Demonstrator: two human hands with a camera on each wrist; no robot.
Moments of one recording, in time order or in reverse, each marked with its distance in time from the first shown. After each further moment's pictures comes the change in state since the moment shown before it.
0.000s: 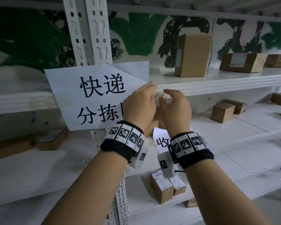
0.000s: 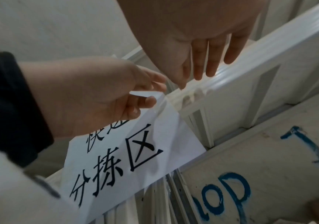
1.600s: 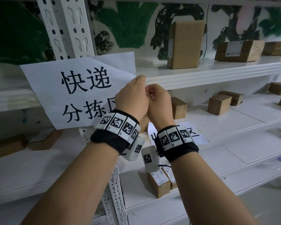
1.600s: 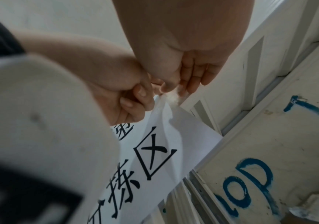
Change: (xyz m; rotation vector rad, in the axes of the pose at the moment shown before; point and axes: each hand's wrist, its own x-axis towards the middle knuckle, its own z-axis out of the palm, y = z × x) left_hand 0.015 0.026 0.004 0.243 -0.227 -0.169; right_hand 0.001 0.000 0.014 0.432 -0.136 0.079
